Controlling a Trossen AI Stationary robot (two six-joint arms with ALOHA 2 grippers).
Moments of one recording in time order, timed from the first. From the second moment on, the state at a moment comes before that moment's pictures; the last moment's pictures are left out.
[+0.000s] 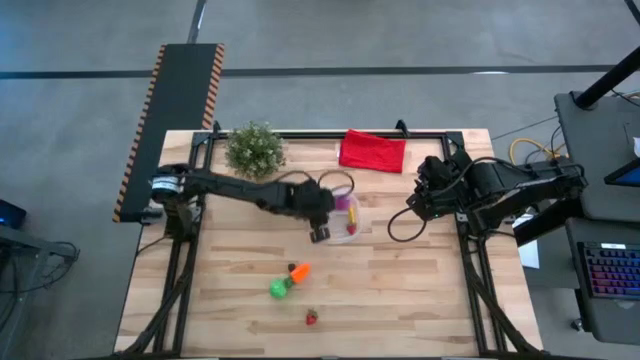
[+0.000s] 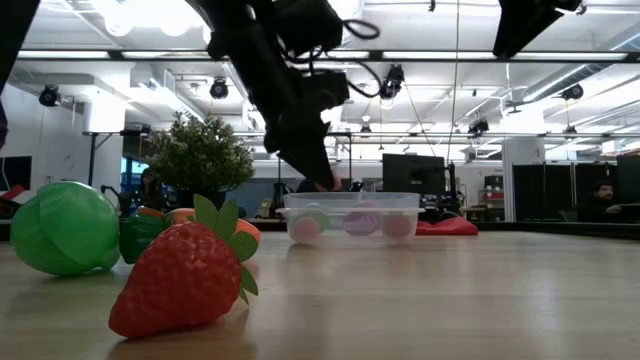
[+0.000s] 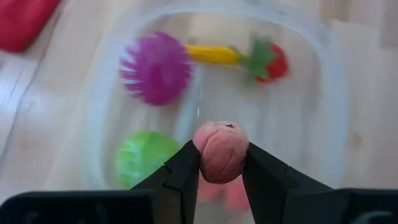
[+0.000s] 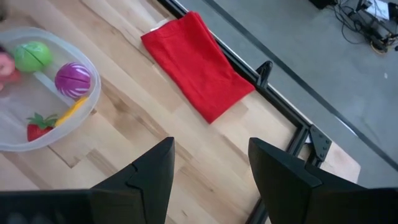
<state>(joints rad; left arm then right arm) 0.02 1.81 1.26 -0.42 -0.18 -0.17 0.23 1.21 1.35 -1.55 0.73 0.94</state>
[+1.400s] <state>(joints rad) -0.29 1.60 1.23 -0.74 -0.16 -0.72 0.23 1.17 1.34 -1.57 0.79 0.94</state>
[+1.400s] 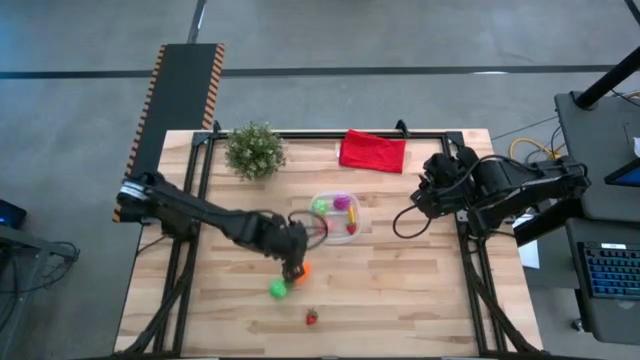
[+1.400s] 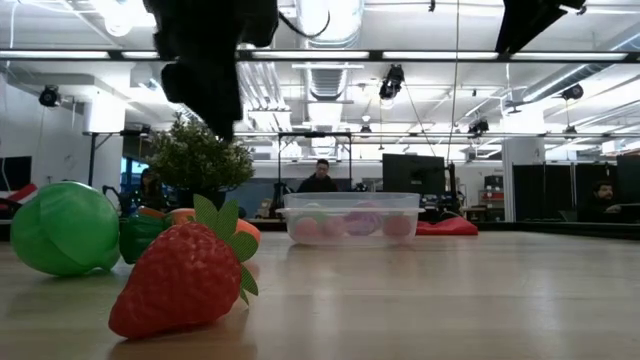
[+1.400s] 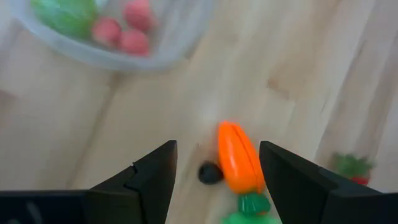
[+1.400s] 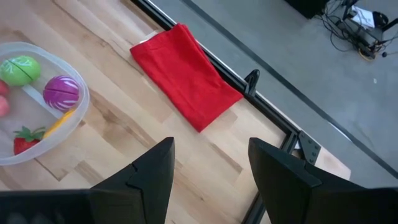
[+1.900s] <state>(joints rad) -0.40 1.81 1.25 -0.74 -0.19 -0.99 0.23 1.17 1.32 -1.57 0.78 0.94</state>
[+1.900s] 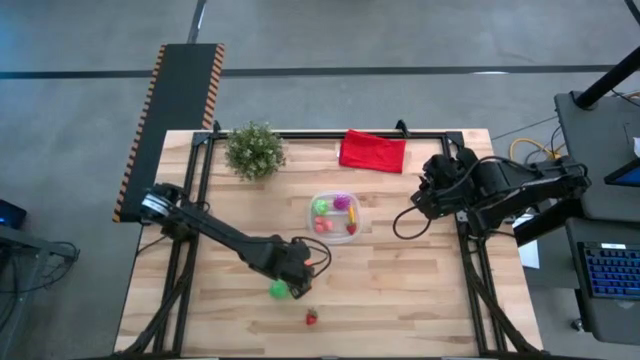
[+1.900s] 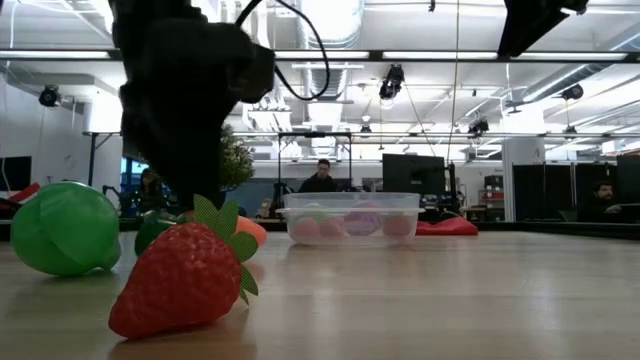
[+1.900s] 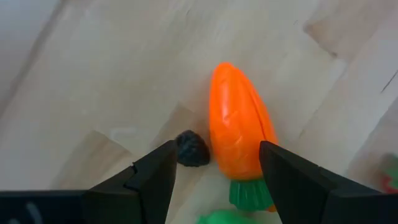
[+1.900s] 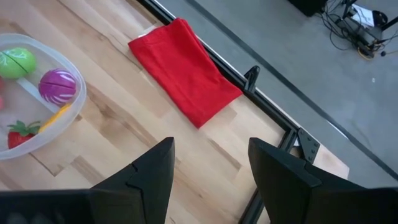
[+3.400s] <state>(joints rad) -0.34 1.80 1.26 -0.66 0.10 -1.49 0.23 1.17 1.31 -1.57 0.76 0.94</state>
